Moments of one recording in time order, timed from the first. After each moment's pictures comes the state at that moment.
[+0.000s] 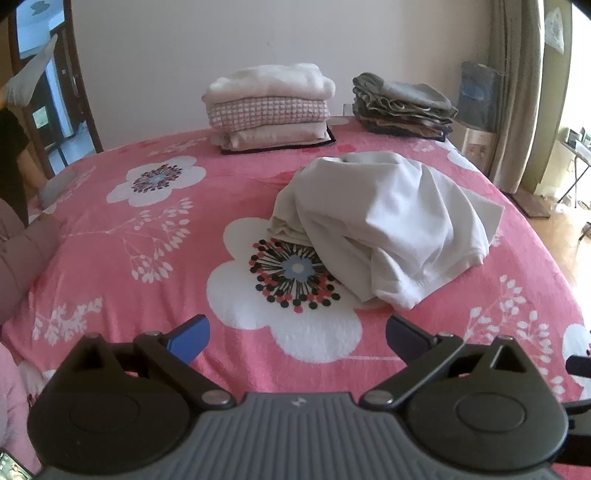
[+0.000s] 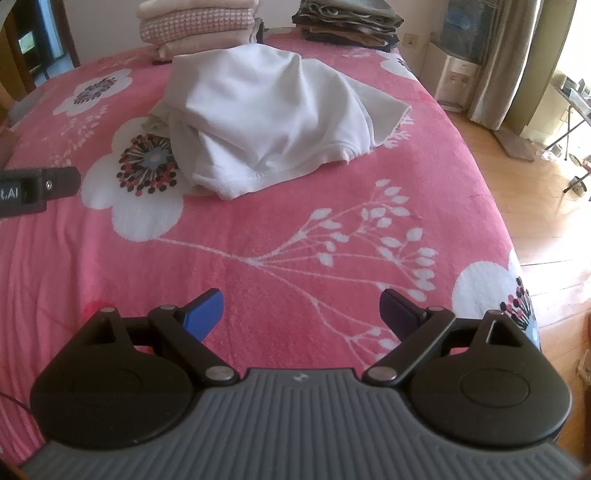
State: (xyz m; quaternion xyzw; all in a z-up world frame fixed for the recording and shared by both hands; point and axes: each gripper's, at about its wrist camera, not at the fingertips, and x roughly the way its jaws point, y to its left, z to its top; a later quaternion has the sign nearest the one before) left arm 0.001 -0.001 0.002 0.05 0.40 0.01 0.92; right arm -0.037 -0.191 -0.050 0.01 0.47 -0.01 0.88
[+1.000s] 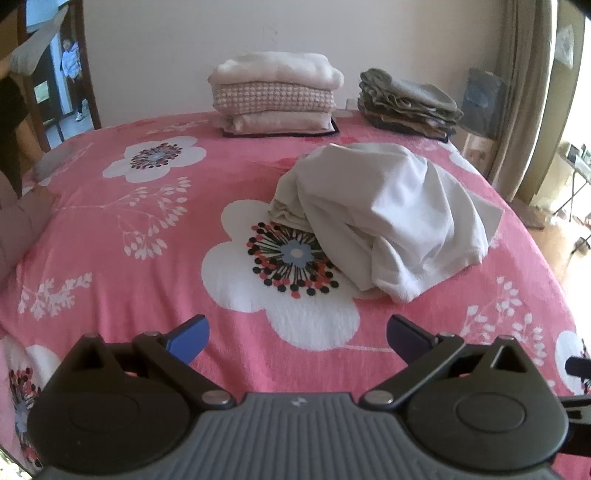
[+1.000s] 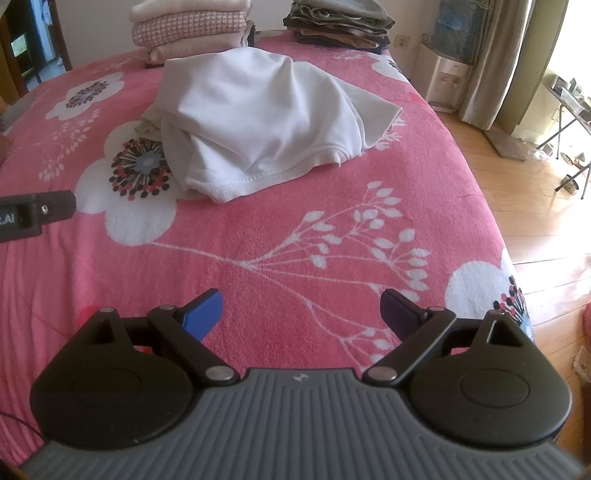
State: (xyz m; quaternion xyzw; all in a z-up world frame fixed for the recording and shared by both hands) left arm -0.007 0.019 -0.017 -0.02 0.40 0.01 0.92; right arm -0.038 -0.190 -0.048 0.00 0.46 -0.02 0.89
